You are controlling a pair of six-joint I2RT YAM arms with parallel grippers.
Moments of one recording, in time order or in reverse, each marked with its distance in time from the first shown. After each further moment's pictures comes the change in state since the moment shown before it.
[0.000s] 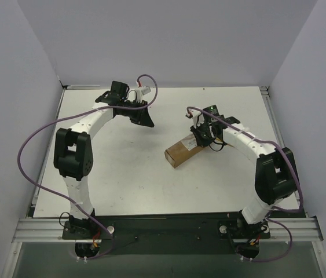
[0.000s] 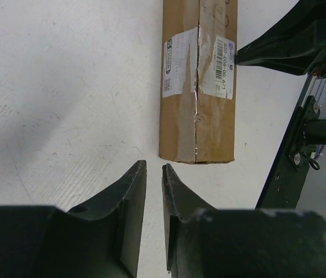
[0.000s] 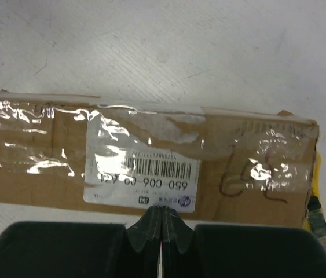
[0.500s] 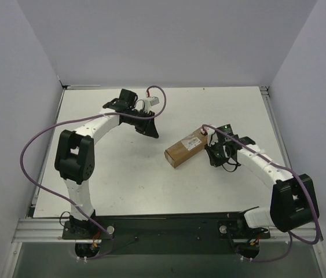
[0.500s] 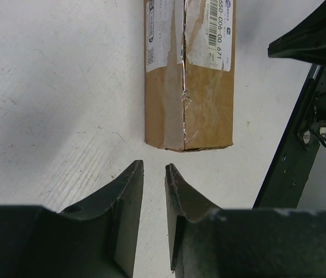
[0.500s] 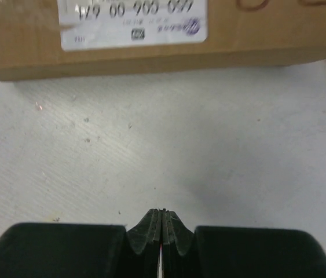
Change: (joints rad) left arm -0.069 -0.047 -0.108 -0.004 -0.043 0.044; right arm -0.040 -0.294 -0.373 -0.021 0.037 0.066
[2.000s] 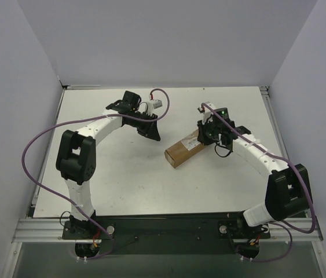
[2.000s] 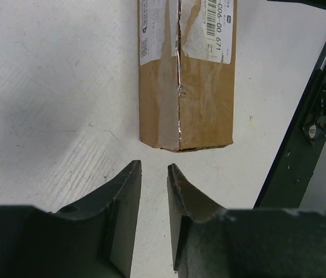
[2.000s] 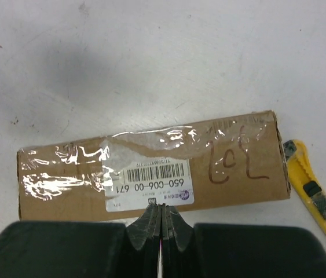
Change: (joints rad) left arm -0.041 -0.001 -0.017 -0.011 -0.032 0.015; right arm 0.014 0.086 0.186 0.249 -0.050 0.196
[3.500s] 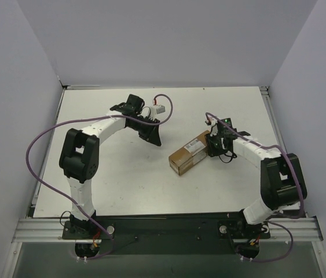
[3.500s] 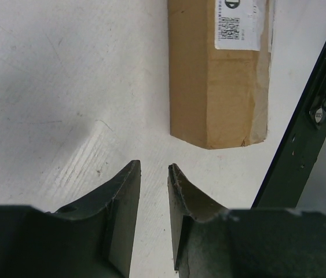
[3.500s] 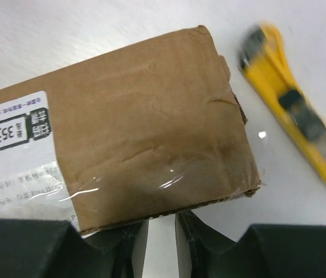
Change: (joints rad) left arm -0.027 0.040 0.006 -0.049 -0.003 0.047; right arm -0.117 0.087 -0.135 -0.021 0.090 -0.042
